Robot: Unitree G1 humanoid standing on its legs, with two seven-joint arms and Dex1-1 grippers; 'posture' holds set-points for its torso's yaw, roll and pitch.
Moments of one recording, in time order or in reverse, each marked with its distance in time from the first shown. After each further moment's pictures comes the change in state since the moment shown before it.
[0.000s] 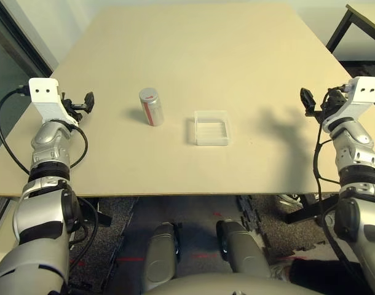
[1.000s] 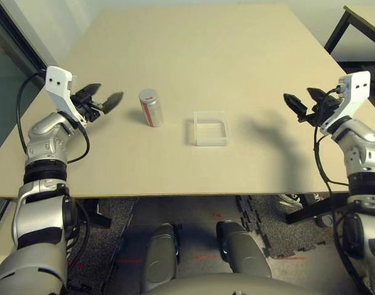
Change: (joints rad) left arm 0.117 0.030 -0.149 -0.469 -0.119 0.415 -0.670; right arm 0.143 -0.106 0.163 -0.580 0.119 0.500 0.335
